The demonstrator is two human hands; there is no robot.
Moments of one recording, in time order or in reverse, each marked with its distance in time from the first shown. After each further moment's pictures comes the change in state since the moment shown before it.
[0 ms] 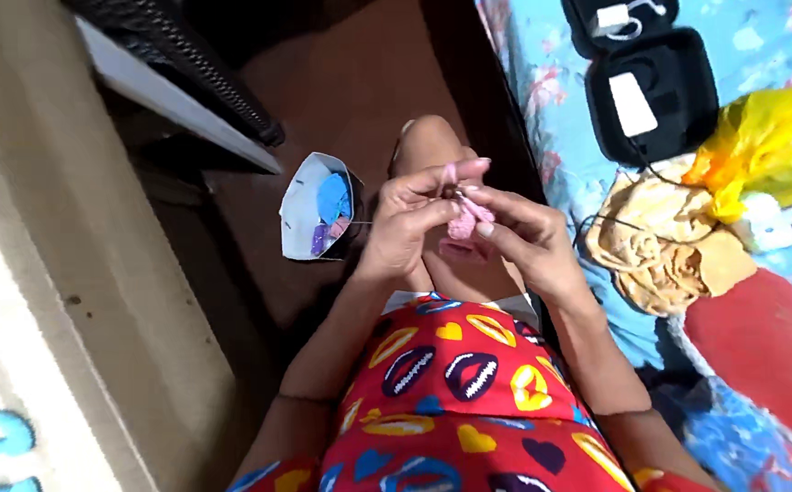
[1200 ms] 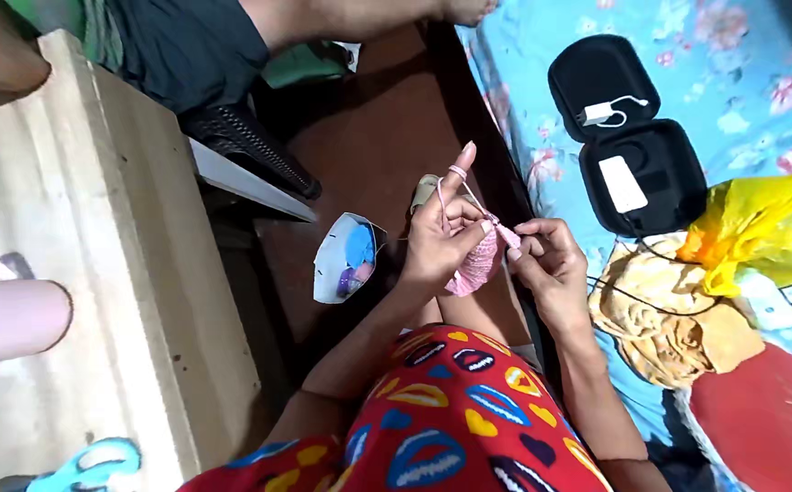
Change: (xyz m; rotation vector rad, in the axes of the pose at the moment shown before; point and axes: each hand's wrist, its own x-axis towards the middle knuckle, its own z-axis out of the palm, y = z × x) left_hand 0.088 0.043 0.028 0.253 0.080 0.055; right_hand 0.063 -0.021 -0.038 -0.044 0.299 0.070
